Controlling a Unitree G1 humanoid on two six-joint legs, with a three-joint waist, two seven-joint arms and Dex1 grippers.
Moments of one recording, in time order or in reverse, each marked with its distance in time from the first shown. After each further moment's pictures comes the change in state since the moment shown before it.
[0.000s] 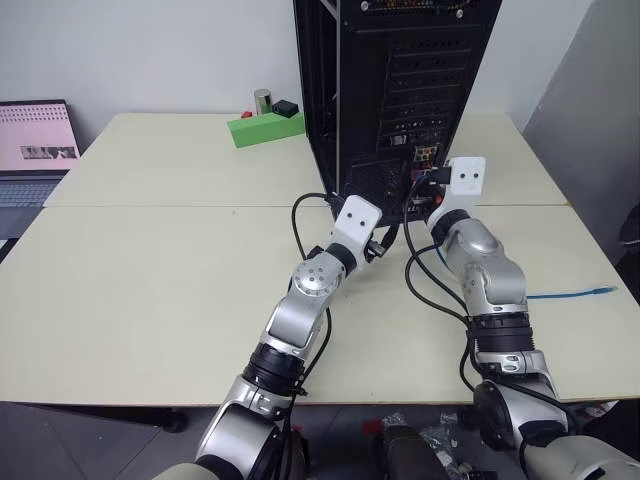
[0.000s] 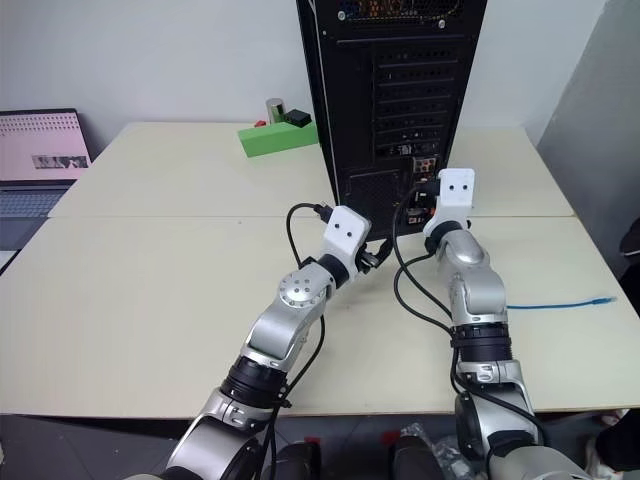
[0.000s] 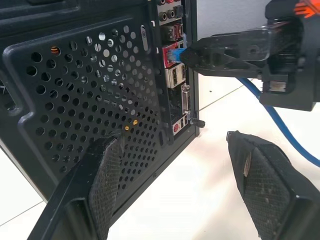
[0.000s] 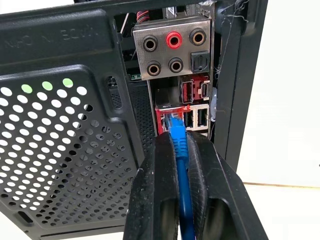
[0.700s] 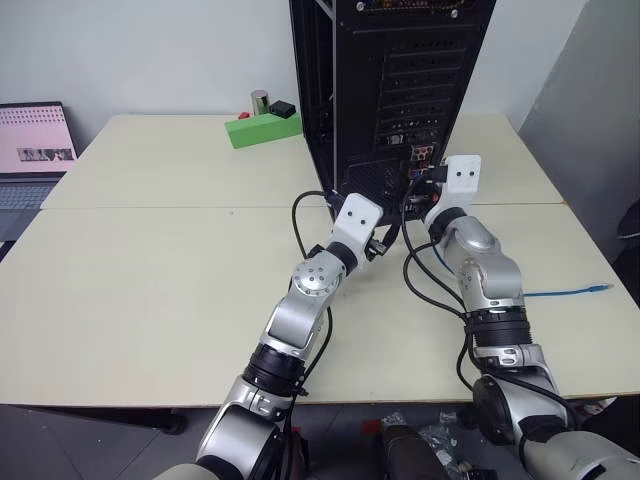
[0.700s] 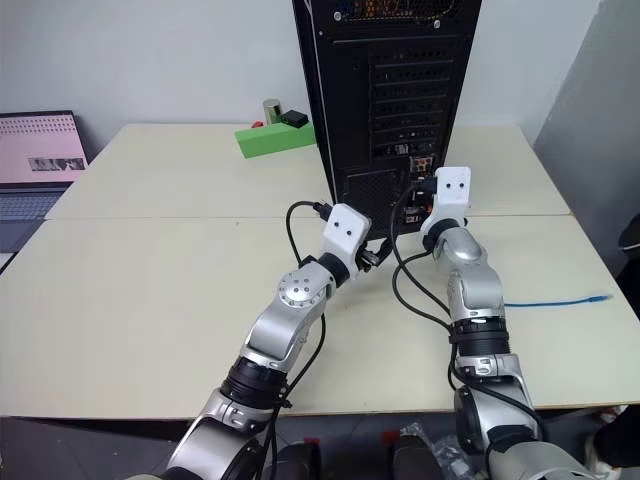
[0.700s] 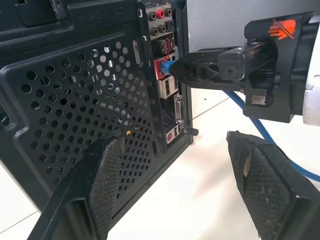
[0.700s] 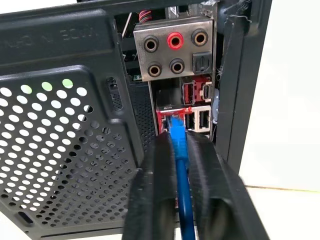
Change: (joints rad) left arm 0.002 -0.004 0.001 -0.022 -0.003 0.000 -0.002; right arm -0.028 -0.020 0.001 0.054 0.001 -0.022 0.039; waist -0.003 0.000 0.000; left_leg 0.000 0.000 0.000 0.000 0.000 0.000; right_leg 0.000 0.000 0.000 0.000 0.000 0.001
